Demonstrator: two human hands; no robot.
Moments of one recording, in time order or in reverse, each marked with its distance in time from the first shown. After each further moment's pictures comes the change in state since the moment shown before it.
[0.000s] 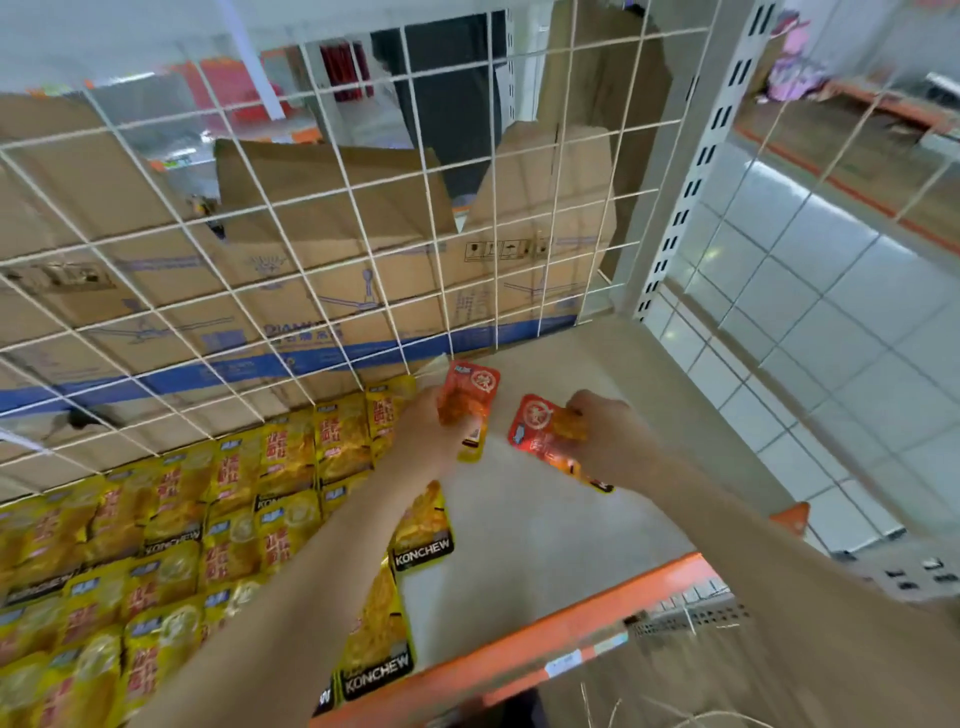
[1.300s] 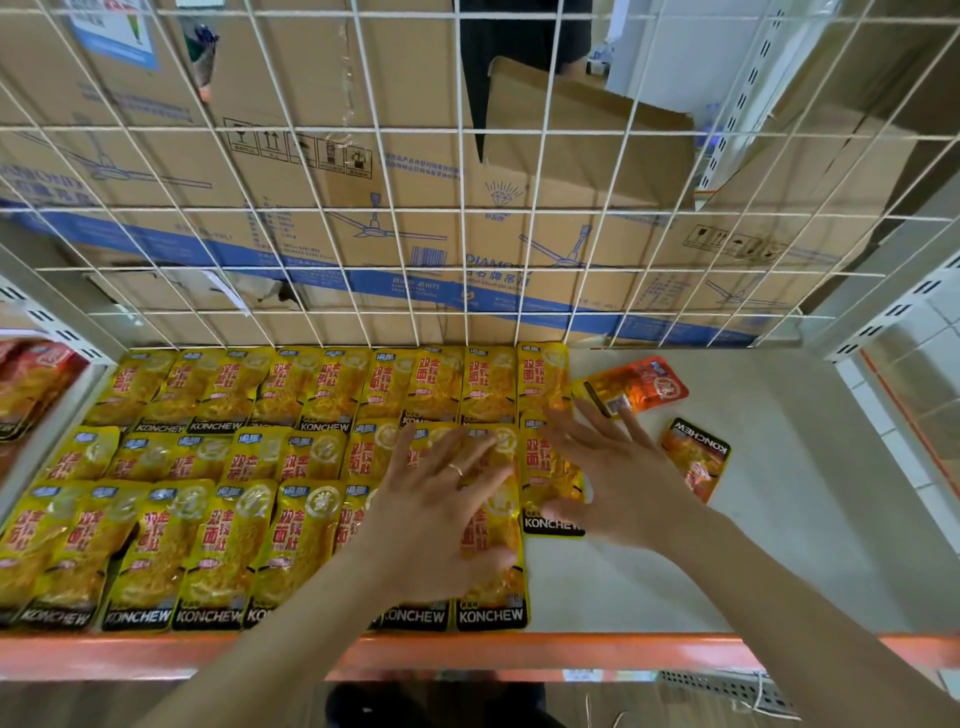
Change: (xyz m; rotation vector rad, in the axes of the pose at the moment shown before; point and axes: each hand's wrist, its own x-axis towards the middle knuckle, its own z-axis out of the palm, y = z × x) left_hand -0.122 -0.126 -0.082 0.913 0.089 0.479; right_hand -0.009 -0.083 0.084 -0.597 -0.179 -0.675
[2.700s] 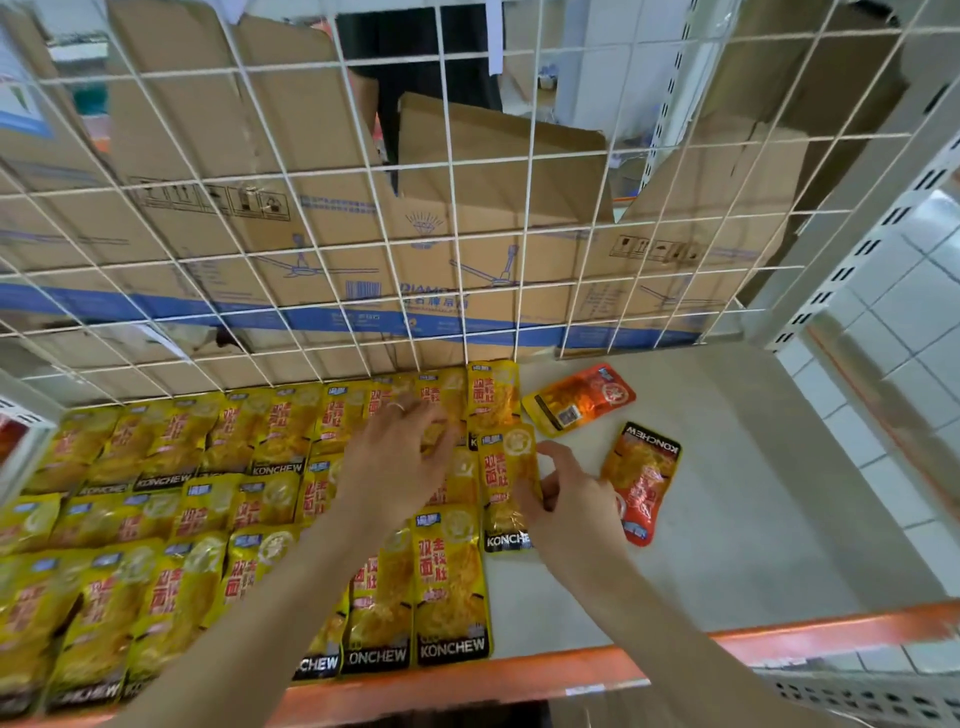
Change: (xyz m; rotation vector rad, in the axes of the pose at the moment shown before) left_hand 0.074 -0.013 -0.008 -0.241 0.306 -0.329; right_hand -0.018 -0.039 0.015 0.856 0.432 0.497
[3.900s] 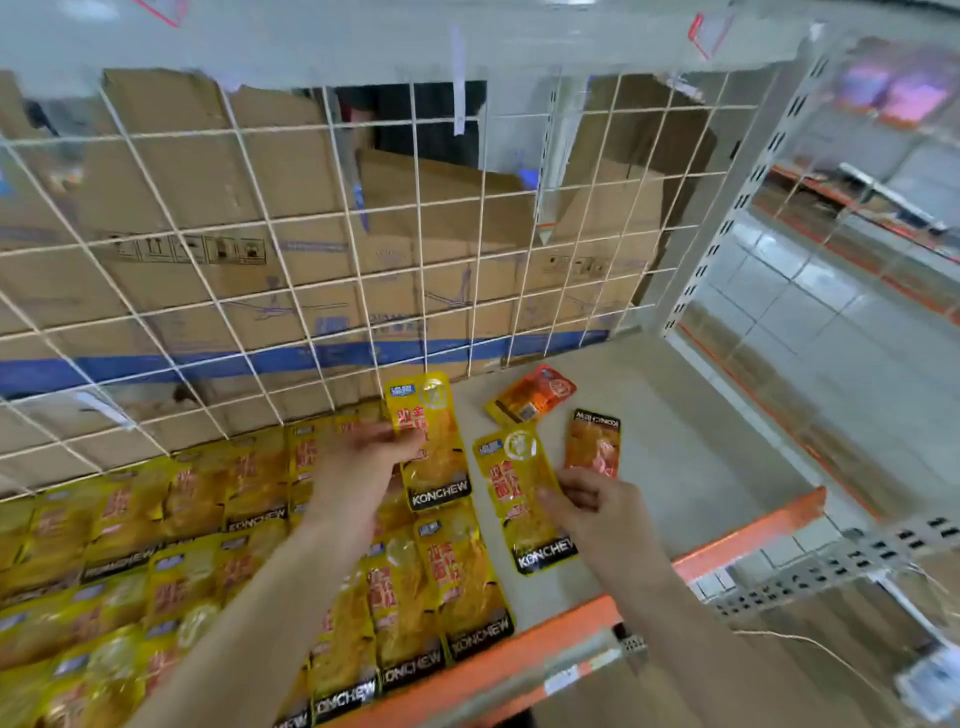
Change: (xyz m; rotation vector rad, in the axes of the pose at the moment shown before) left_hand 0.003 -0.002 -0.053 -1.160 -0.319 -0.687; right_hand -0.064 -0.041 -0.016 0.474 0.277 0.193
